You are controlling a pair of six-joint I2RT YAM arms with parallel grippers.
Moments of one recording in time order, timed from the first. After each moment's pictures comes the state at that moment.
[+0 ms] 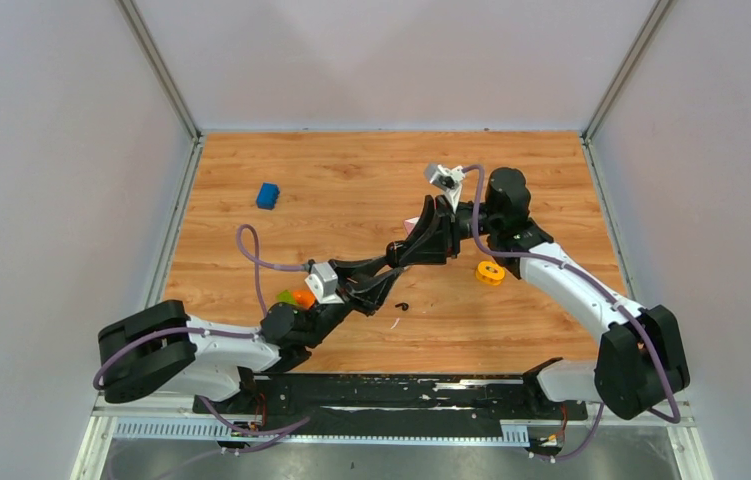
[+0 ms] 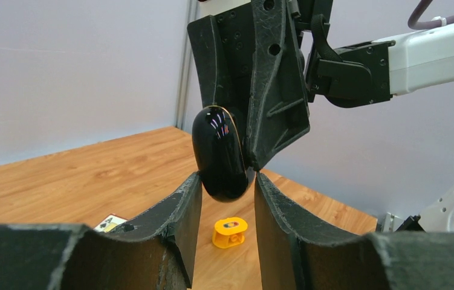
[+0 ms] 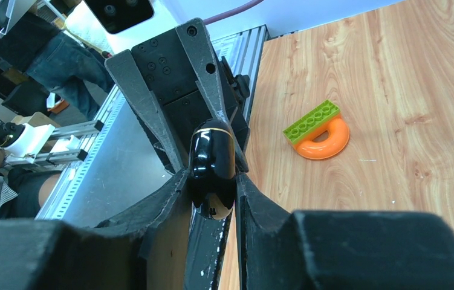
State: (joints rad) left arm -1.17 1.26 0.26 1.51 -0.23 -0.09; right arm 0.45 1.32 0.92 0.38 -1.35 0.39
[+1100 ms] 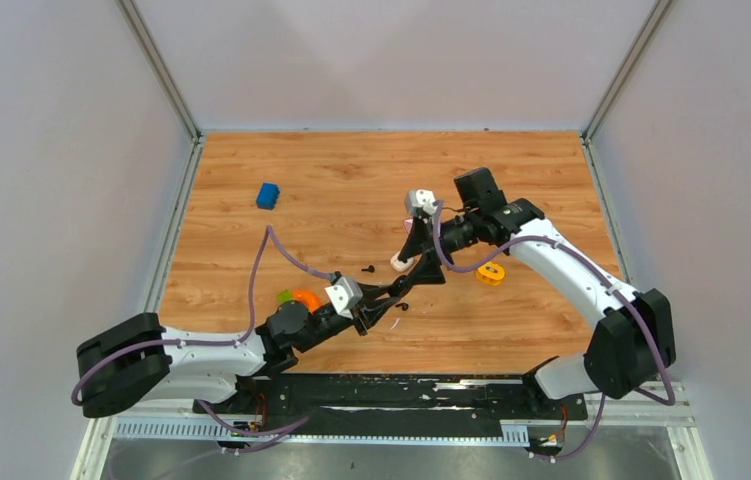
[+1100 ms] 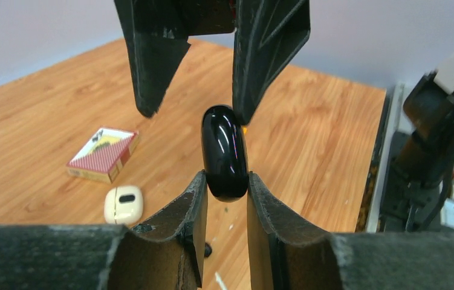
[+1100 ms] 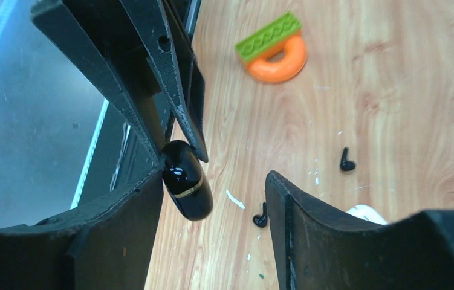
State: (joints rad) left arm -1.14 1.13 0.20 1.13 -0.07 -0.06; right arm 0.49 1.40 1.17 -0.60 -1.16 -0.59
